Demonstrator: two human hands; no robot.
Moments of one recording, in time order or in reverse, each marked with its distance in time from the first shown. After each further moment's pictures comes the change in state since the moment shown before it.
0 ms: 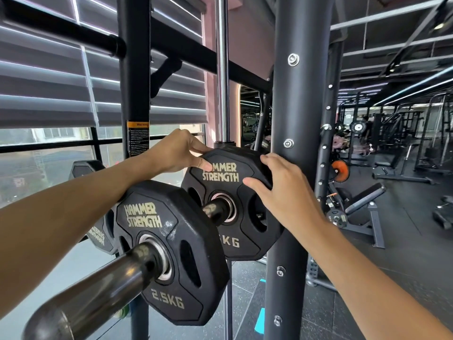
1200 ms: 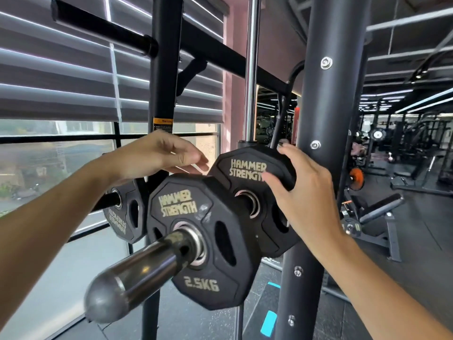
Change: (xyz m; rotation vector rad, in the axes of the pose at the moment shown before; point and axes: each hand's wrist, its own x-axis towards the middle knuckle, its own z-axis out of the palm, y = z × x) left_hand -0.104 0.015 -0.057 -0.356 -0.118 -0.130; right_hand -0.018 -0.033 0.001 0.108 0.182 -0.048
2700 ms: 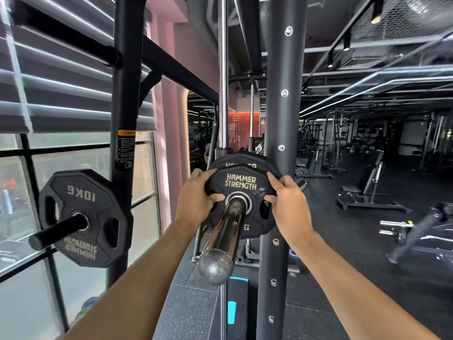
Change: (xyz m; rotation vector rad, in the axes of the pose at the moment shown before) left_hand 0.020 -0.079 0.089 0.028 0.420 0.249; right_hand -0.055 -0.058 0.019 -0.571 -0.083 0.262
